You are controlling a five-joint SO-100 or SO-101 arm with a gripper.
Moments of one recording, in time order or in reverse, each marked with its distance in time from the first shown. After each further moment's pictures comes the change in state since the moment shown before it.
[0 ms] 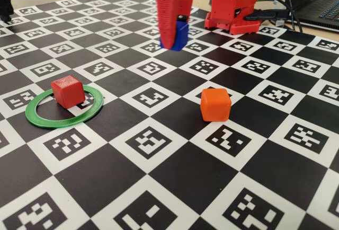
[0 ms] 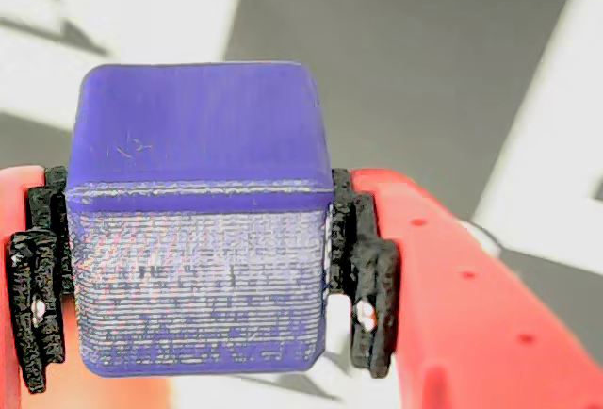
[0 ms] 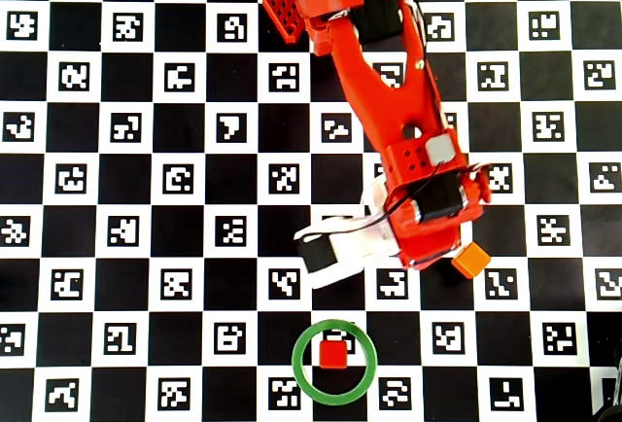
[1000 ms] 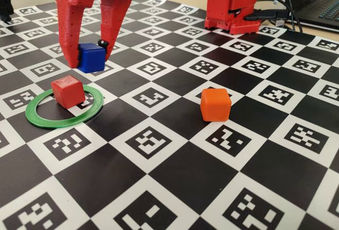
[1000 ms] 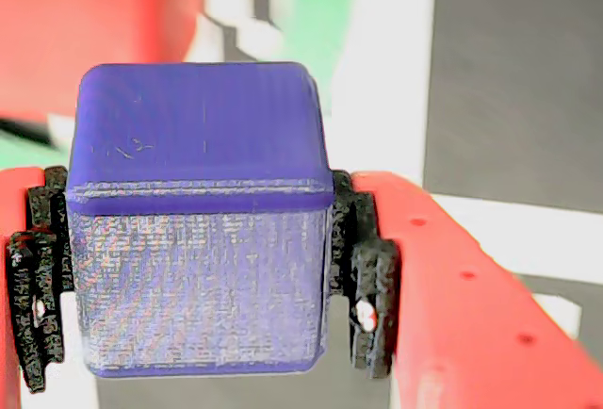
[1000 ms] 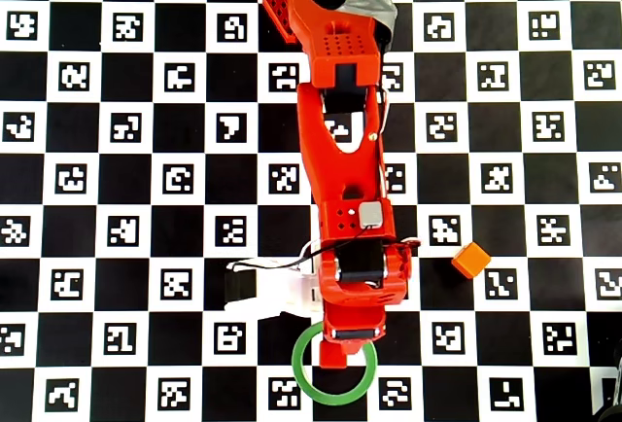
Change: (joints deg) arm 10.5 -23.1 -30.3 -4.5 6.4
